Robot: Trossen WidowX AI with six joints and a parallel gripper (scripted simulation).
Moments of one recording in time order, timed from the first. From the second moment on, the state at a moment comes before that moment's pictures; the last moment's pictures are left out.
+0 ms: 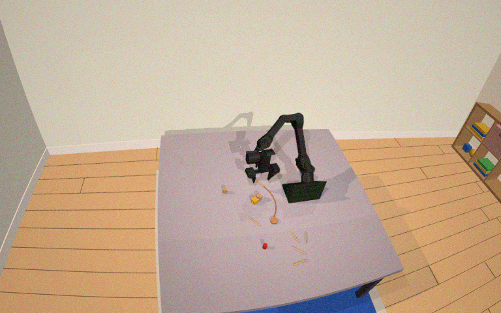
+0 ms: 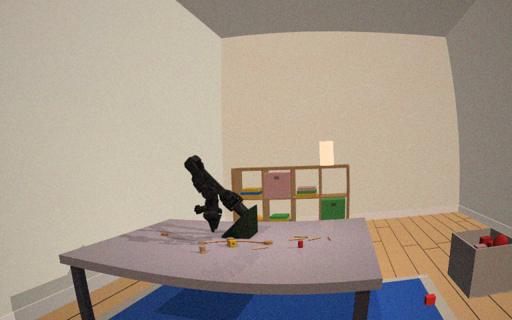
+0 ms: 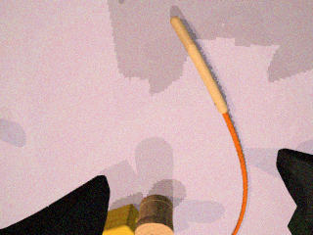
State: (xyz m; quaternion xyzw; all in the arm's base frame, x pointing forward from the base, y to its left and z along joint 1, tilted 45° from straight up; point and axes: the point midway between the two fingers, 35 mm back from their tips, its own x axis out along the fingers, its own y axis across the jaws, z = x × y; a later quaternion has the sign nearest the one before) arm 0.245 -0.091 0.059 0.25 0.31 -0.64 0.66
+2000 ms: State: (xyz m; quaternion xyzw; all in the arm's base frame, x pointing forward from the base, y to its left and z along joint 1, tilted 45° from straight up) arm 0.224 -0.130 0.046 0.12 0.42 -0.58 0.69
